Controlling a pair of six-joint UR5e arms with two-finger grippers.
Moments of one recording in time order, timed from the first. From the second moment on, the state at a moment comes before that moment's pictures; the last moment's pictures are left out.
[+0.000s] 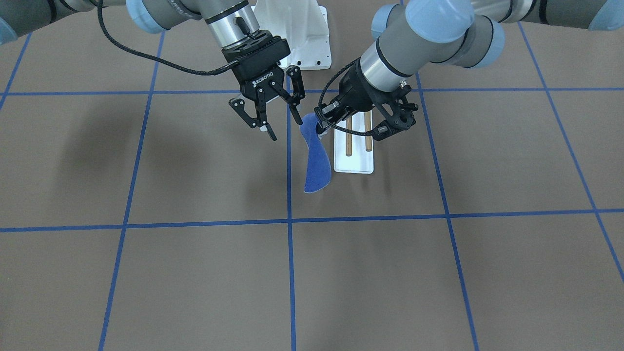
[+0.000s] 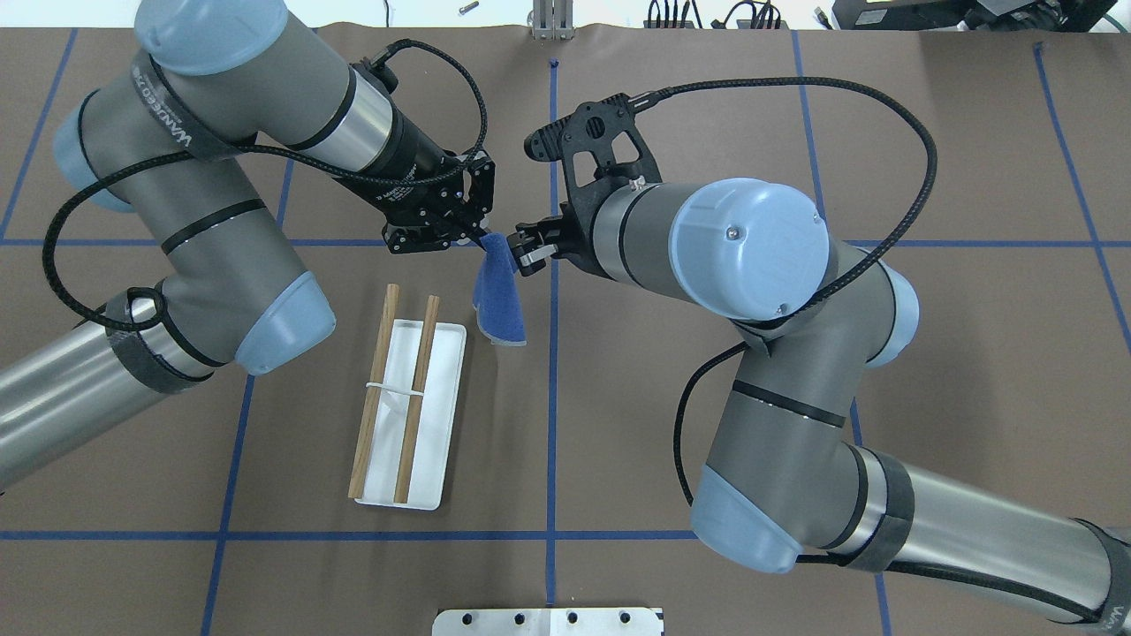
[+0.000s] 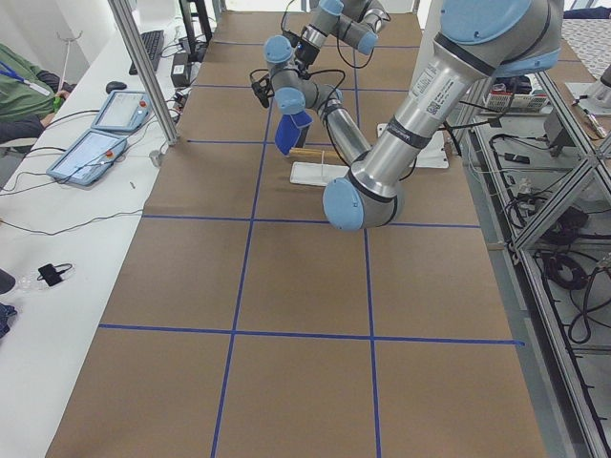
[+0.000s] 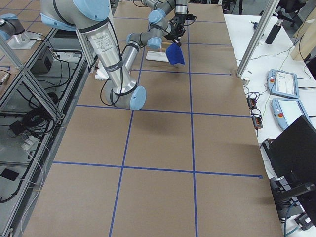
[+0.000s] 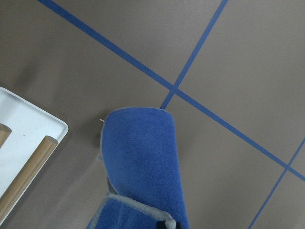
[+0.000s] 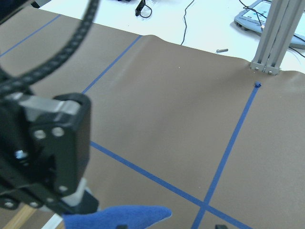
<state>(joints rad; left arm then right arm) -0.78 -2.26 -1.72 -1.90 -2.30 -1.84 0.54 -0.93 1.88 -1.25 1.57 0.79</state>
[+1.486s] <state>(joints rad) -0.74 -2.05 -1.95 -1.65 -2.29 -1.74 0.86 -1.01 1.69 -1.52 1.94 0.64</state>
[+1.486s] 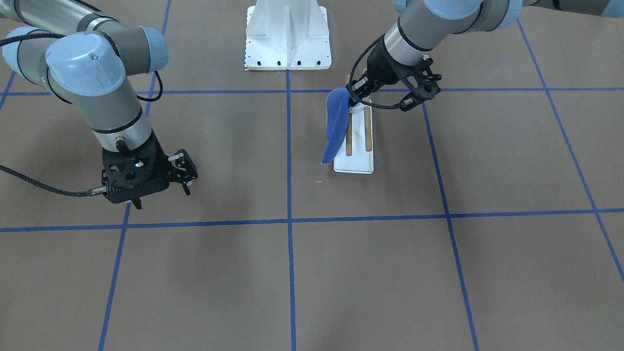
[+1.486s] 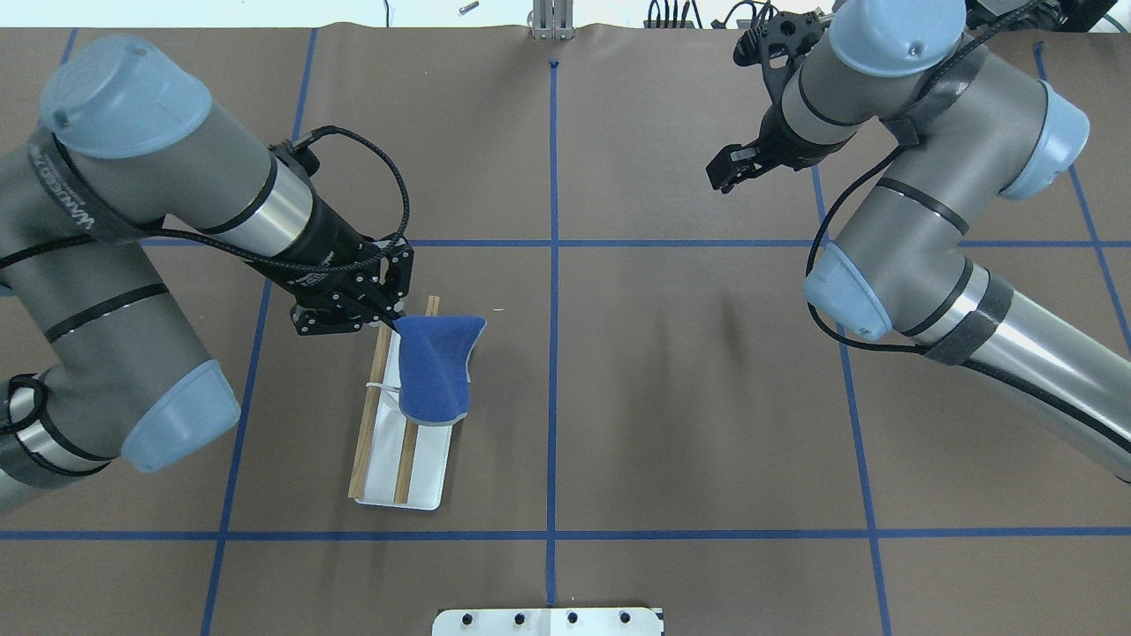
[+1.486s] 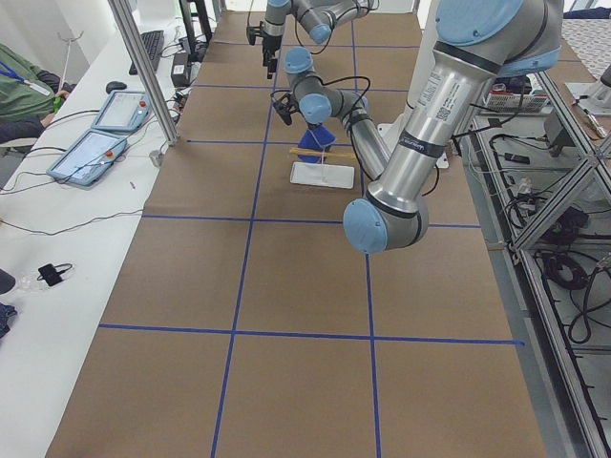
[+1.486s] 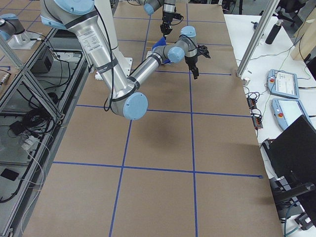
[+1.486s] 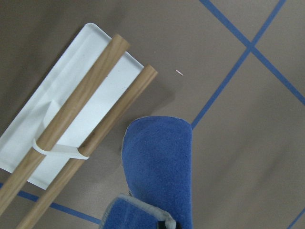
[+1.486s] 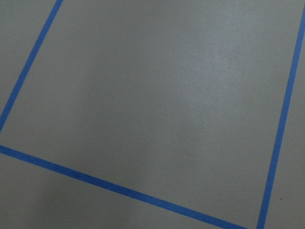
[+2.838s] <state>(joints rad) -0.81 -1.90 -1.91 -1.65 -2.18 -1.45 0.94 -1.05 1.62 -1.52 1.99 0.53</state>
